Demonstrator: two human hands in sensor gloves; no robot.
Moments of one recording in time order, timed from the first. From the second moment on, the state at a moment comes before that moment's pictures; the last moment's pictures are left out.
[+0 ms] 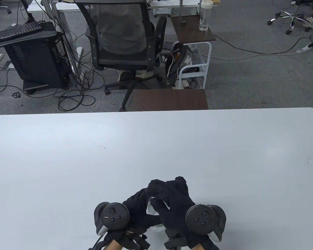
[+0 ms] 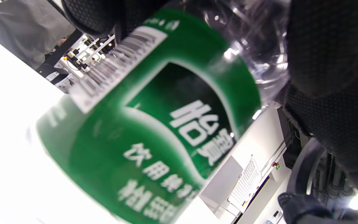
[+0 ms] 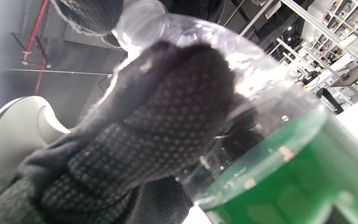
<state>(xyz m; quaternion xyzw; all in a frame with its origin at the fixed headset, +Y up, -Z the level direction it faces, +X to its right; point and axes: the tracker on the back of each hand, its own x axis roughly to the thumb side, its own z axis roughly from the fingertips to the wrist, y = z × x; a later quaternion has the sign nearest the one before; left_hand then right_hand) -0.137 -0.683 -0.253 0.07 -0.29 0.41 0.86 0.064 -0.636 -0.224 0.19 -0.16 0.87 0.43</state>
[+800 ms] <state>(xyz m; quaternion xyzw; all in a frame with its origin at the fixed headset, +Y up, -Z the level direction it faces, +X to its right) -0.151 -0.701 -0.269 0.09 -0.22 0.38 0.89 0.086 -0.683 -0.253 0.07 -0.28 0.95 0.15</state>
